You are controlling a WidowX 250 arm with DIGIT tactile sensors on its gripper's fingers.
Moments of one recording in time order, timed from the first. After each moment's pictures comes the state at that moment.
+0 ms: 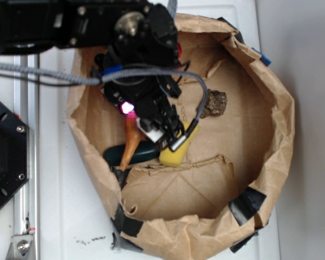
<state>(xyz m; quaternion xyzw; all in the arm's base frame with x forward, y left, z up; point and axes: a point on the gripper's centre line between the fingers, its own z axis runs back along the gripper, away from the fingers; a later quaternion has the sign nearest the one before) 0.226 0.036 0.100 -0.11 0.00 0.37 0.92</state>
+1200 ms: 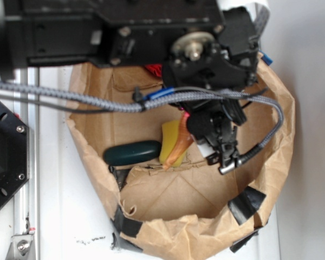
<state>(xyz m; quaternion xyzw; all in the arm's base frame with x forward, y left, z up) 0.277 0.033 0.142 -0.07 -0.08 0.23 0.97</state>
